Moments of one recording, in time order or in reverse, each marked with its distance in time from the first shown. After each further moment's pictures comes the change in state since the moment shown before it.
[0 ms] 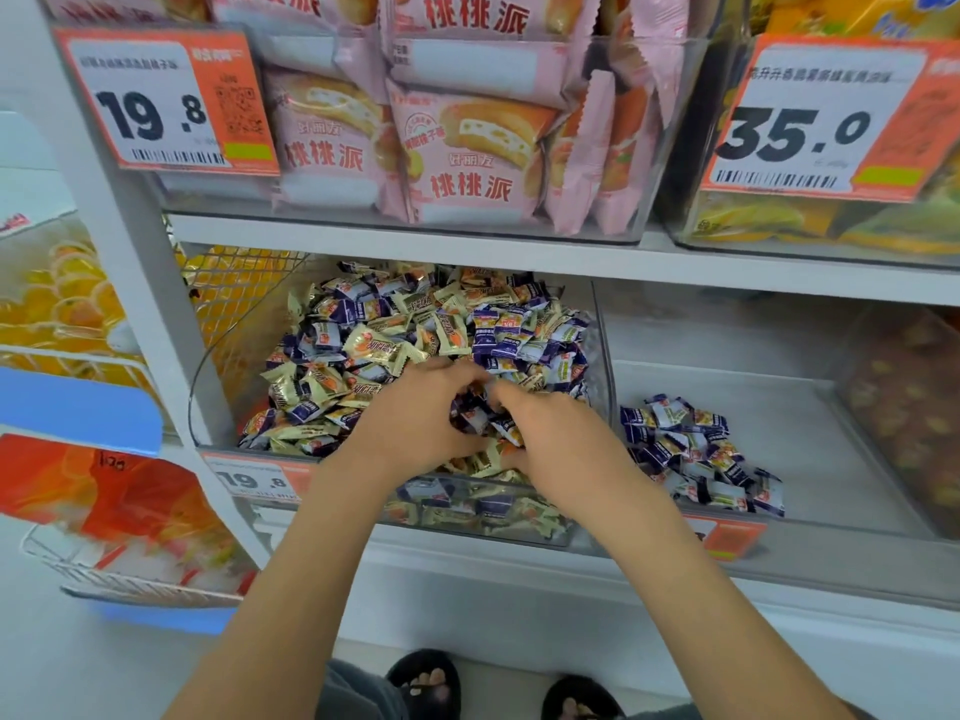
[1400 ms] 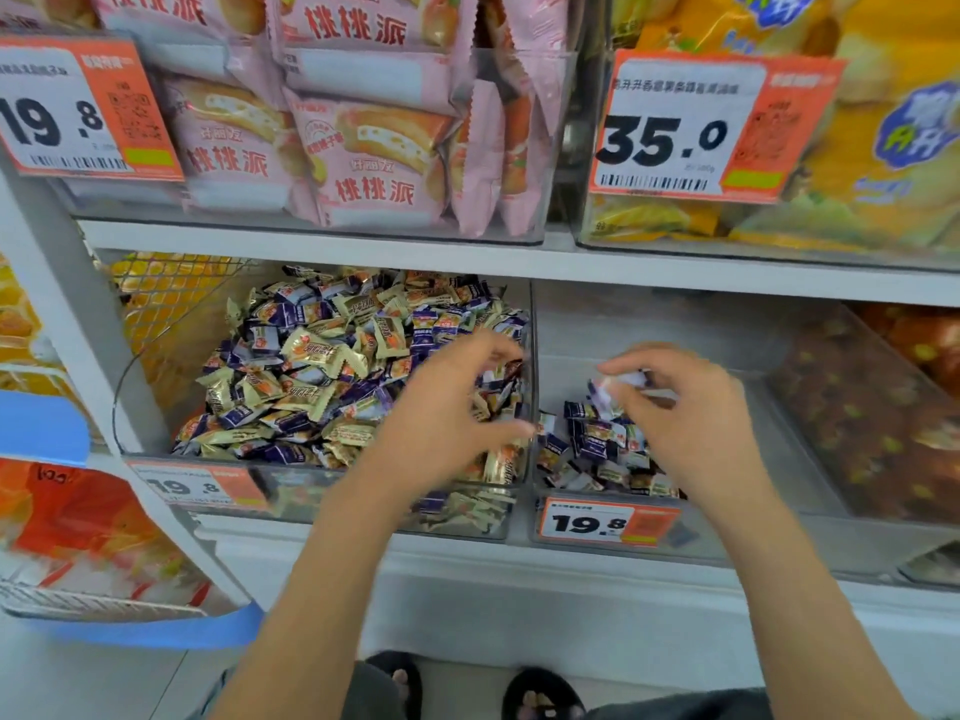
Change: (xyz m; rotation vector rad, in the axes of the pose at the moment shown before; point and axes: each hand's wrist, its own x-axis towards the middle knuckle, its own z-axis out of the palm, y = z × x) left_hand -0.004 0.084 0.007 -0.333 0.150 0.083; right_hand -0.060 0.099 -0.050 0.555 0.434 0.255
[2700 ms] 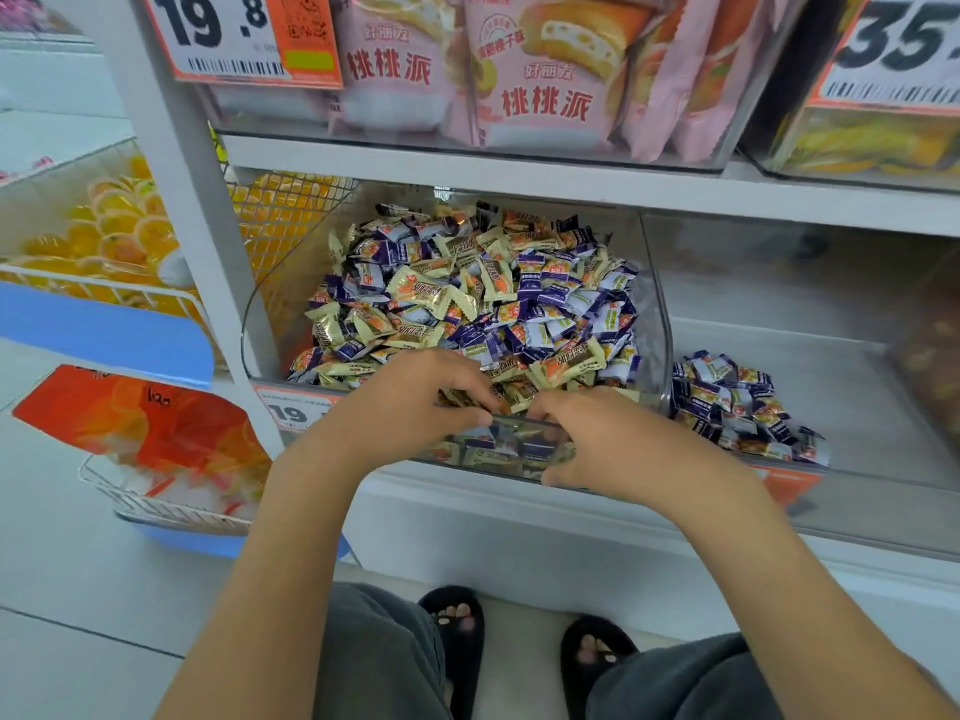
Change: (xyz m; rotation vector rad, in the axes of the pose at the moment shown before) left_hand -0.051 -0.087 -0.064 0.031 -0.216 -0.016; right_hand -0.020 -0.065 0.109 -0.602 -0.812 -0.145
